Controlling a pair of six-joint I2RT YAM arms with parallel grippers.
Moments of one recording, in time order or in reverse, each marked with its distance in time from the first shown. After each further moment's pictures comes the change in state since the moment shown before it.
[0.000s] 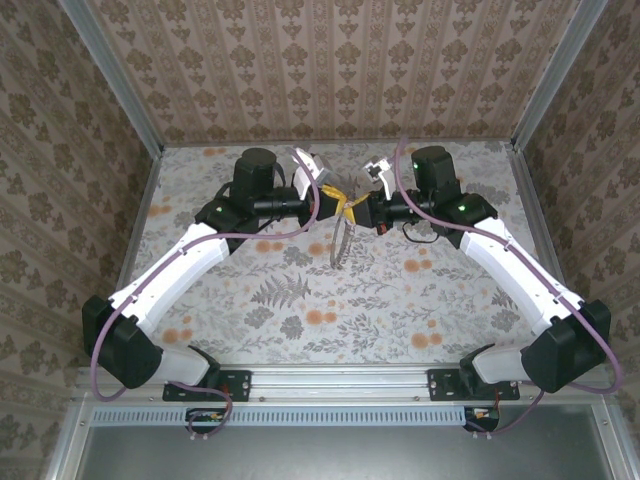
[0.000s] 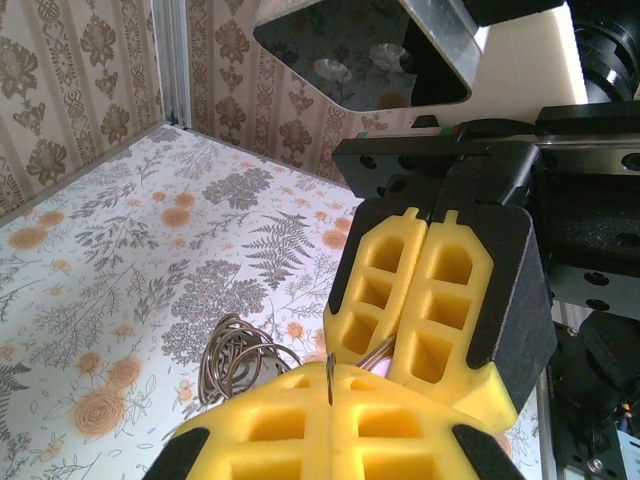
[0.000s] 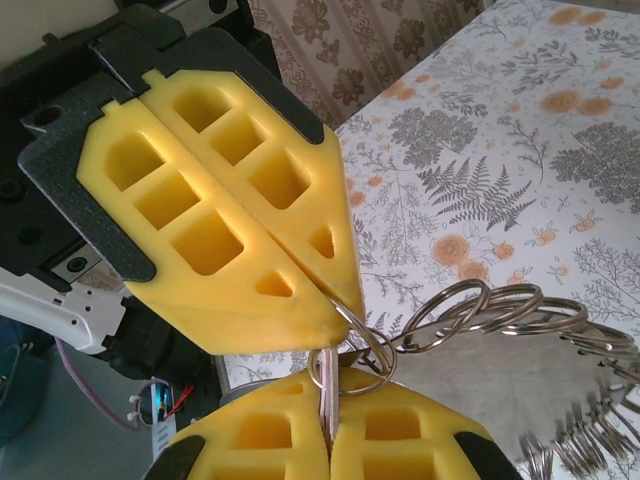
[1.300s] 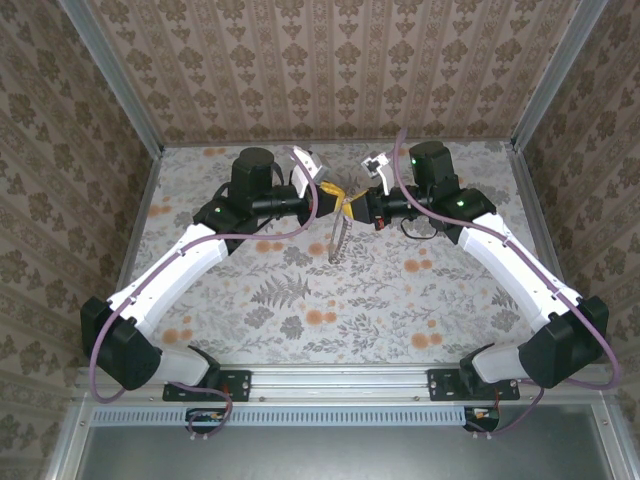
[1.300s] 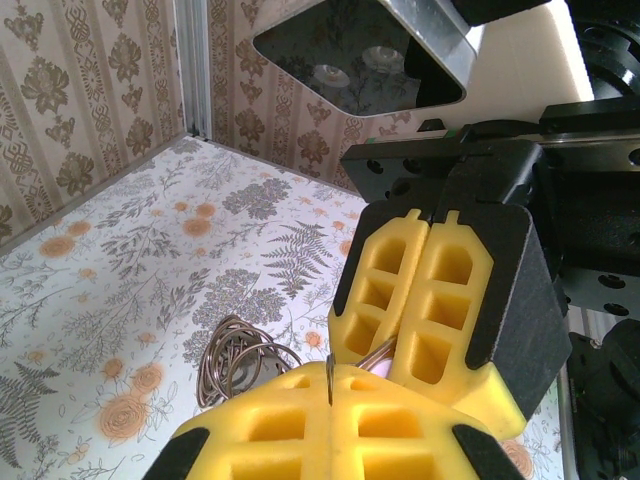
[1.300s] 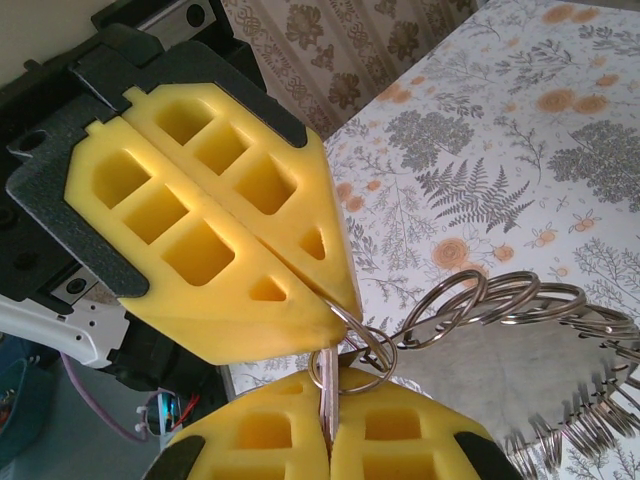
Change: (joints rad) left arm 0.002 -0.009 -0.003 0.020 -0.037 -0.001; right arm 0.003 0.025 0.040 -0.015 0.011 0.033
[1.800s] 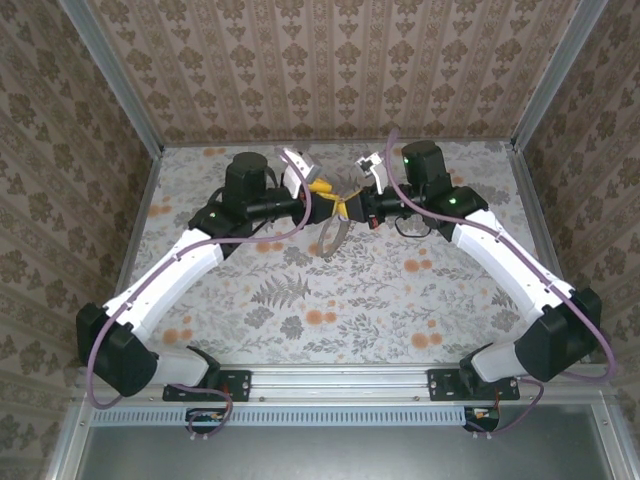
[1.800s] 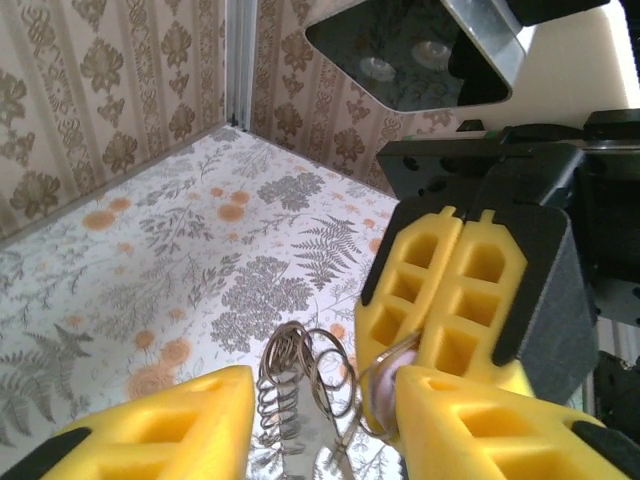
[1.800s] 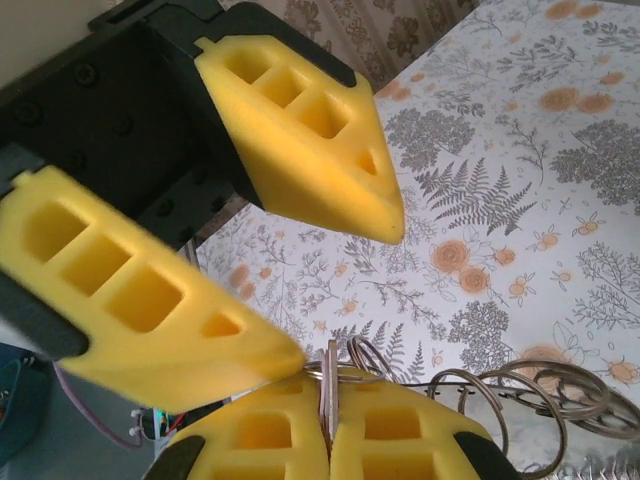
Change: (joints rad) left arm 0.032 -0.048 -0.068 0.027 -0.067 -0.054; right arm 0.019 0.045 0.014 0.024 0.017 0.003
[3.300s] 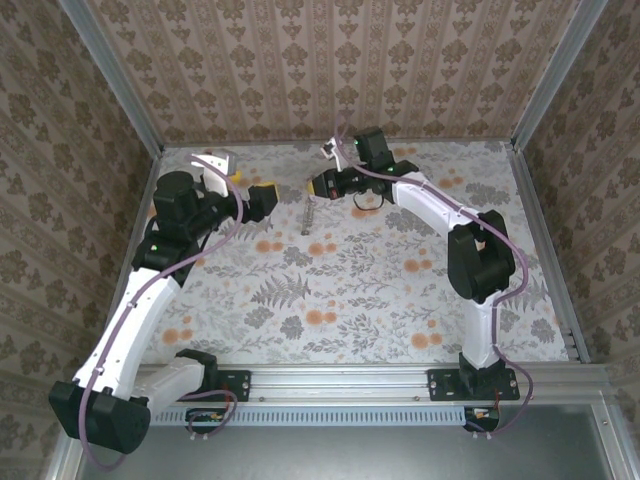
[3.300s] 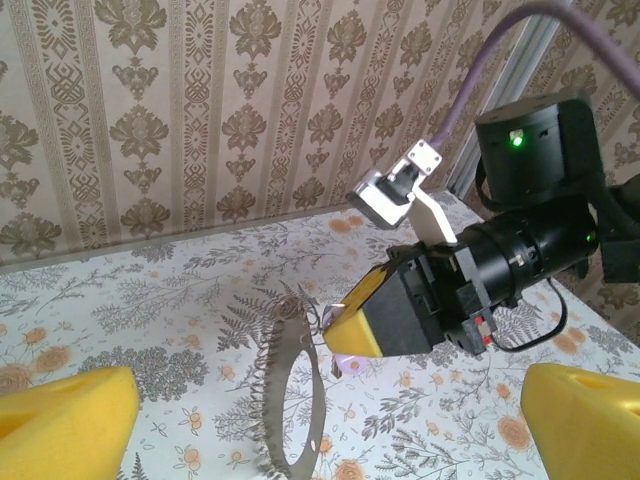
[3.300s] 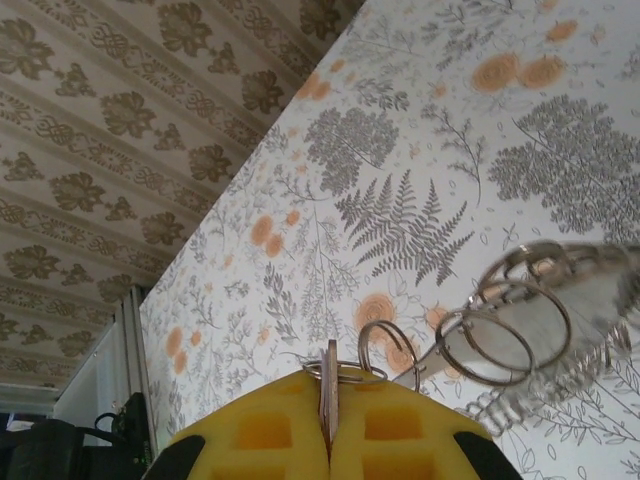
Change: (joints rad) left arm 0.306 -0.307 -0.173 -0.035 -0.204 -0.156; right arm -0.003 0.589 0.336 0.157 -0.001 0.135
